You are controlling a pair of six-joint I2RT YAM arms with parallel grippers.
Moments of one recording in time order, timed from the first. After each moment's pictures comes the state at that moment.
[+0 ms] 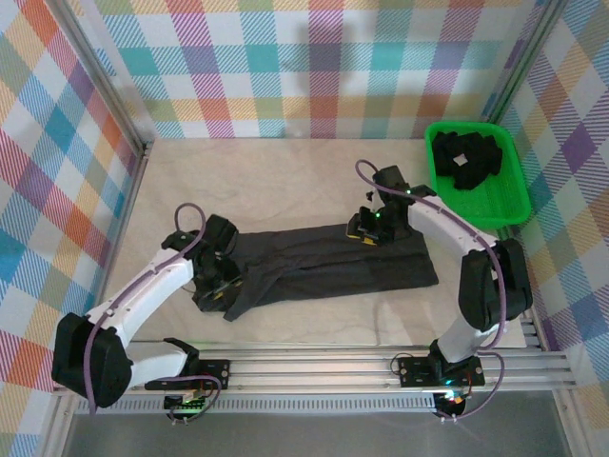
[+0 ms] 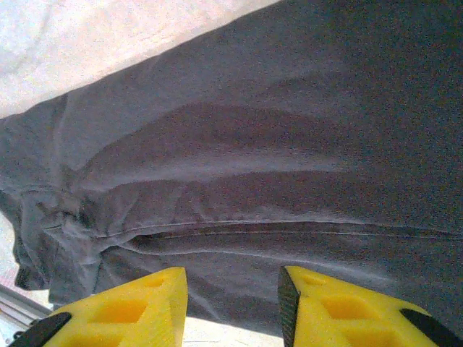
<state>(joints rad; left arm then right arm) -0.41 1.23 0.90 -1.03 0.05 -0.94 0.38 1.63 1.22 -0.78 -0.38 0.58</state>
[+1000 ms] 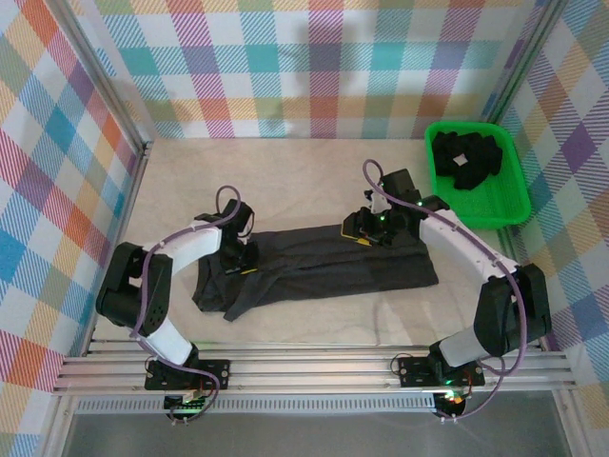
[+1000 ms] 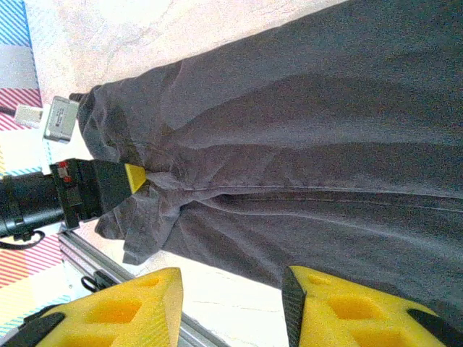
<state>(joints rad) -0.35 1.63 0.96 -0.71 0.17 -0.58 0.40 1.47 1.12 -0.68 -0.54 0.60</state>
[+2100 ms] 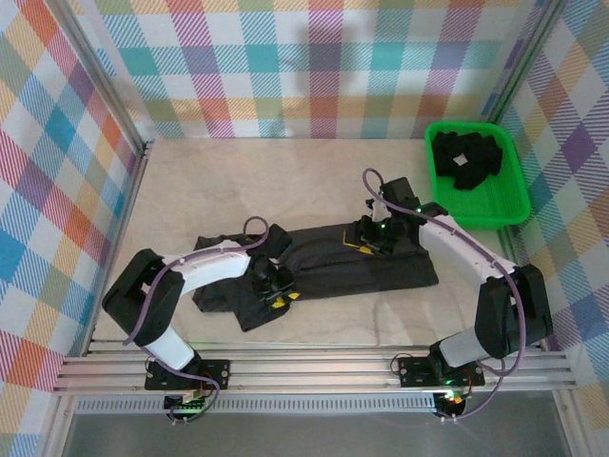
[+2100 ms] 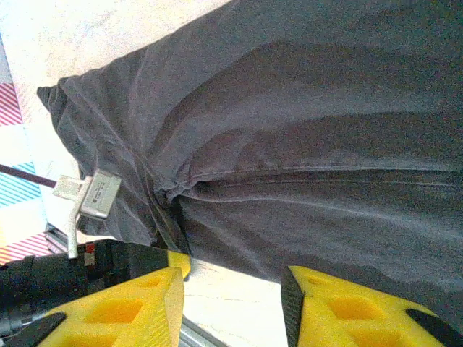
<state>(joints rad) -0.71 1.62 0.91 -0.68 0.37 -1.11 0.40 1.46 1.05 -0.67 -0.53 0.60</state>
